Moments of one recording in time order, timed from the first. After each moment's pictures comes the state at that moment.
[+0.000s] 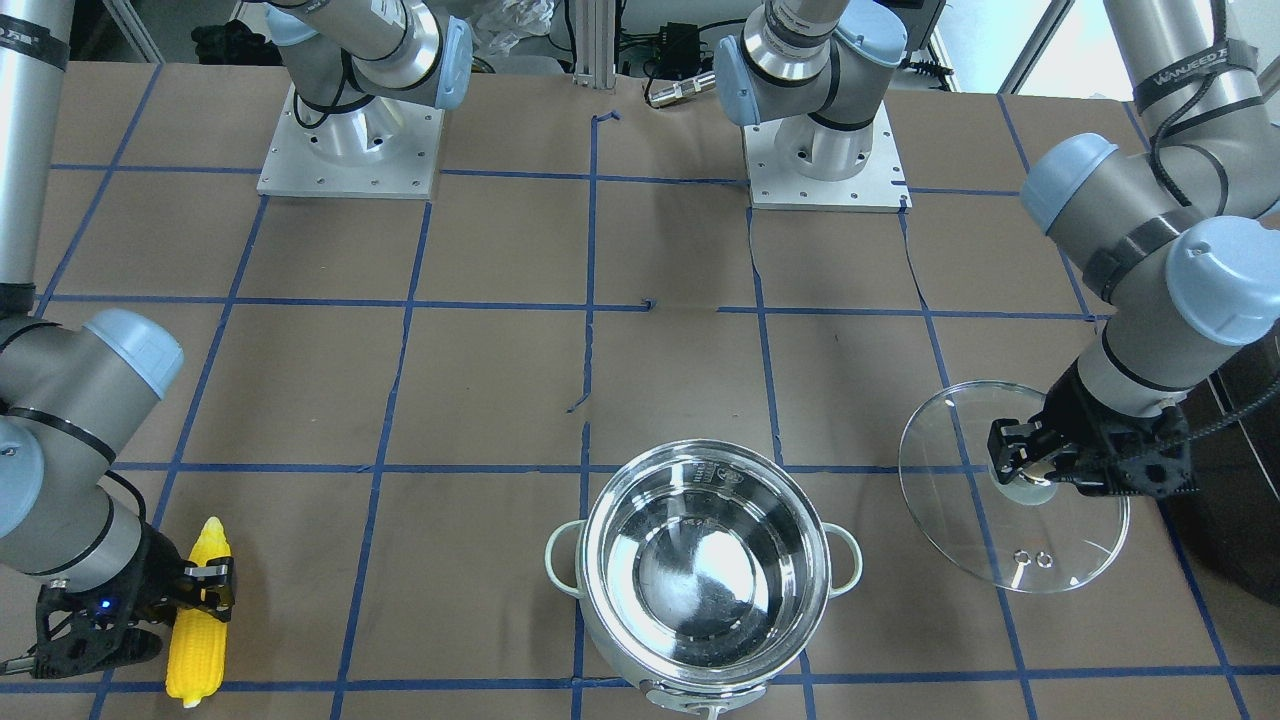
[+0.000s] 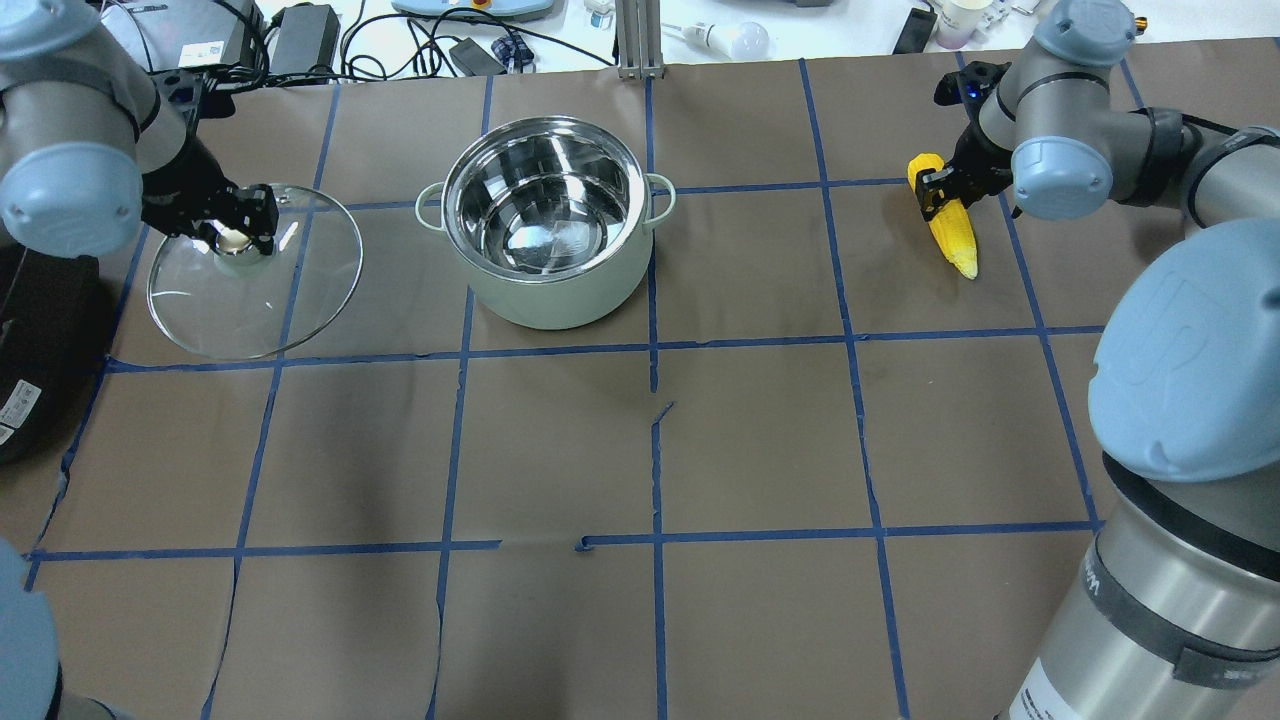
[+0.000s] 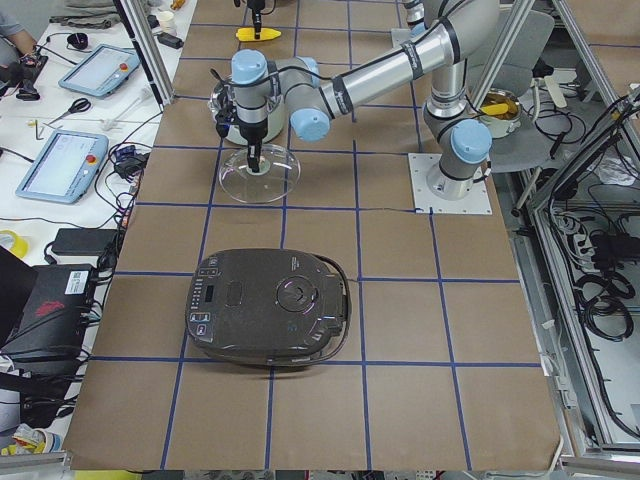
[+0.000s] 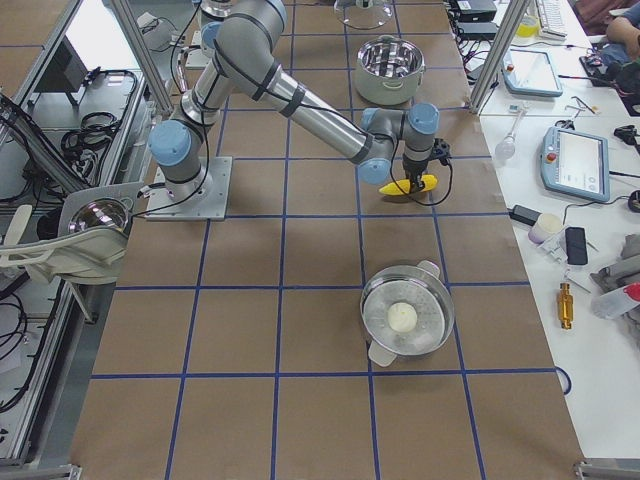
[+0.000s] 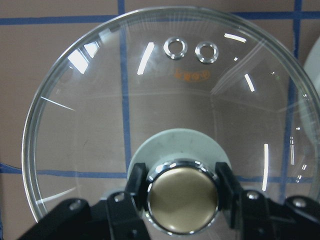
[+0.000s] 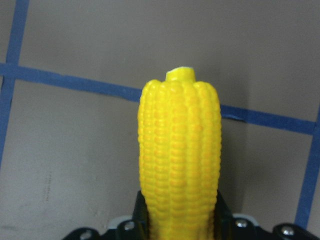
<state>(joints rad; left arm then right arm) -1.23 -1.87 -1.74 -0.98 1.61 0.33 1.33 -0.93 1.49 -2.27 -1.49 -0.43</state>
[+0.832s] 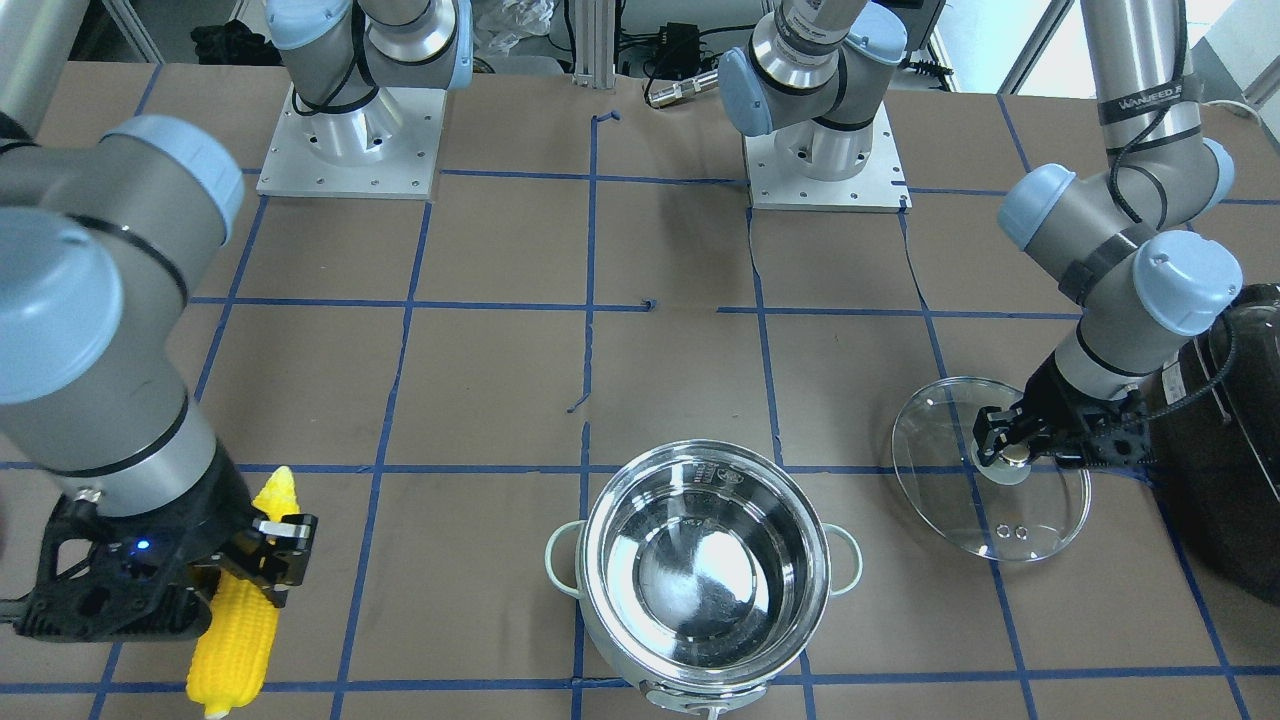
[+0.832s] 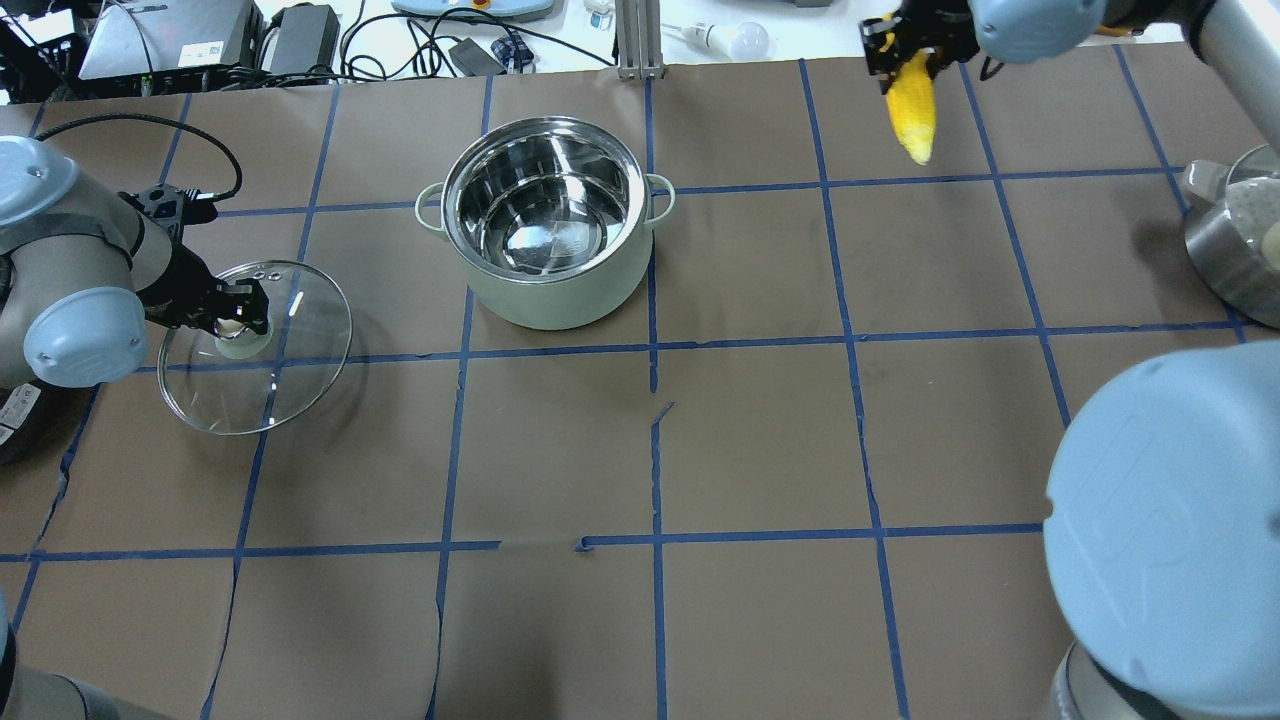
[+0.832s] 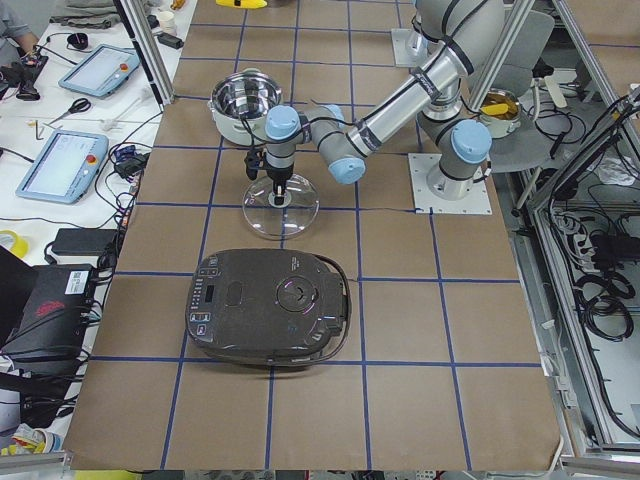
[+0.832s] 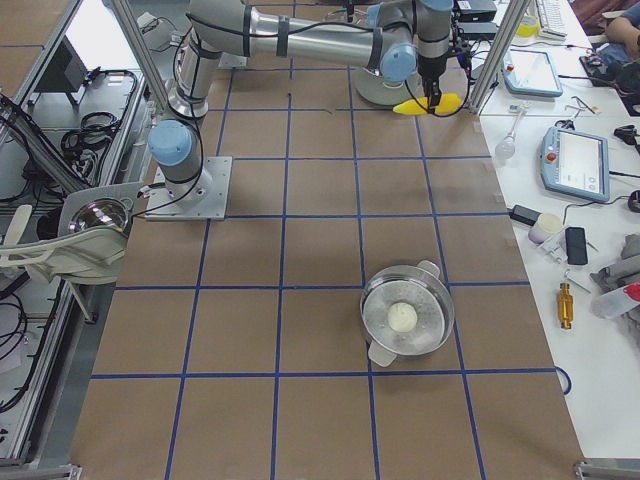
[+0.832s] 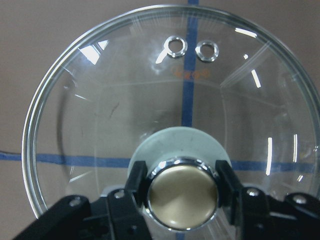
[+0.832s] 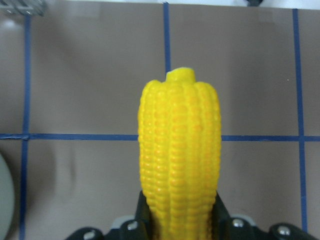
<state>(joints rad) -1.12 -1.87 -1.95 -0.80 1.54 0.38 1.63 -1.07 1.14 -1.88 -1.62 0.04</state>
